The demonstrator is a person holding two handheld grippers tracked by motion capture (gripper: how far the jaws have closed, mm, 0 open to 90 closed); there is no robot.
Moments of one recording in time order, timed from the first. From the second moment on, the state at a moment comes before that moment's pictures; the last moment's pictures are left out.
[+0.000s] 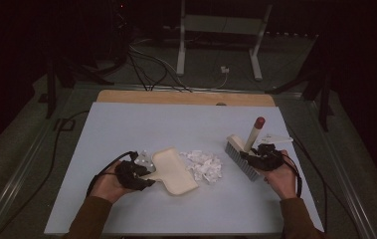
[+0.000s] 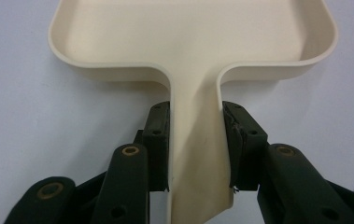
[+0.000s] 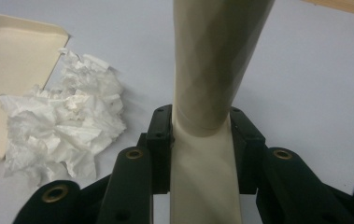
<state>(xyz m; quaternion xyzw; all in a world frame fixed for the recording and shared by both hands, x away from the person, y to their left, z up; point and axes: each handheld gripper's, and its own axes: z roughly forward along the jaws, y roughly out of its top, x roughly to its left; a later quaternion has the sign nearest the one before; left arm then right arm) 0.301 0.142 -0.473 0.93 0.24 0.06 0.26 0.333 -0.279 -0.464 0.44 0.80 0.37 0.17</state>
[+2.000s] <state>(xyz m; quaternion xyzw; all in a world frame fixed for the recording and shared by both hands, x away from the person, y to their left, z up) 0.303 0.130 -0.473 0.94 0.24 0.05 0.25 0.322 -0.187 -0.465 0.49 0.78 0.32 0.21</state>
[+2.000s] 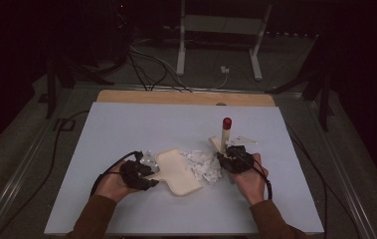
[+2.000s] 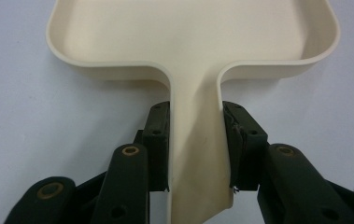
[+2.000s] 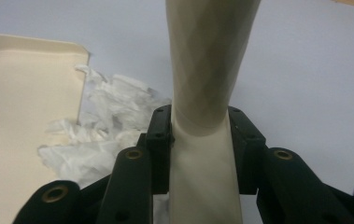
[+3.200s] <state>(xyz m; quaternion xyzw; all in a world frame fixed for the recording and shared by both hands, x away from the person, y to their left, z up) 0.304 0.122 -0.475 0.94 0.24 0.04 0.25 0.318 -0.135 -0.462 0.46 0.80 0.32 0.19</state>
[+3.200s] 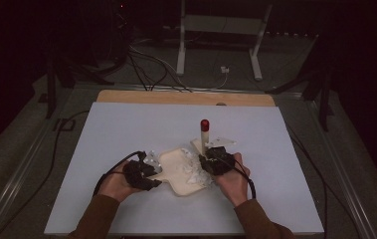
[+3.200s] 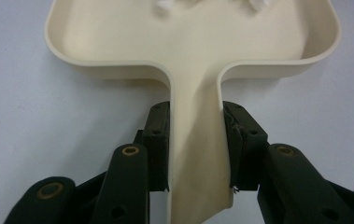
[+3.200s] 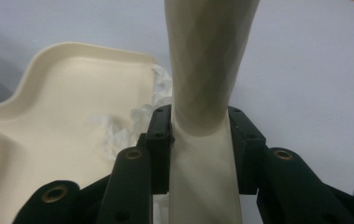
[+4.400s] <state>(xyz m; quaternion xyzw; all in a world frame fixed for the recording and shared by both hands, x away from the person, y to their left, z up) 0.302 0.121 -0.477 0.94 0.24 0.05 0.25 0.304 -0.084 -0.450 0.39 0.84 0.35 0.15</state>
